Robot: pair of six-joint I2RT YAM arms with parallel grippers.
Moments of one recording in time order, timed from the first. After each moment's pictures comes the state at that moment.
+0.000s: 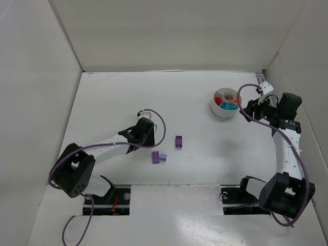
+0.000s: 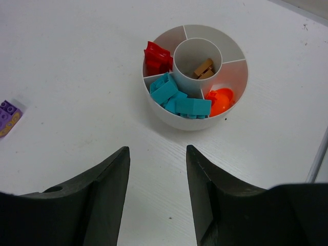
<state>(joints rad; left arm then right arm) -0.66 1.36 0.66 -0.23 -0.21 -0.57 -0.36 1.12 0.93 -0.39 -0.79 -0.45</state>
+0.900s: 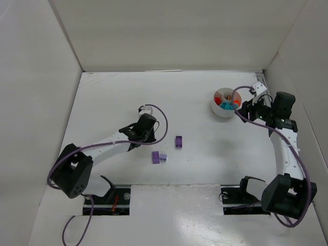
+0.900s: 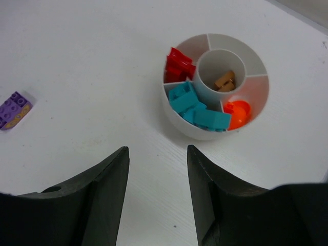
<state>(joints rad) -0.69 1.39 0.73 -0.25 -0.26 -0.61 -0.30 1.12 0.93 -0.40 -0.78 -0.48</state>
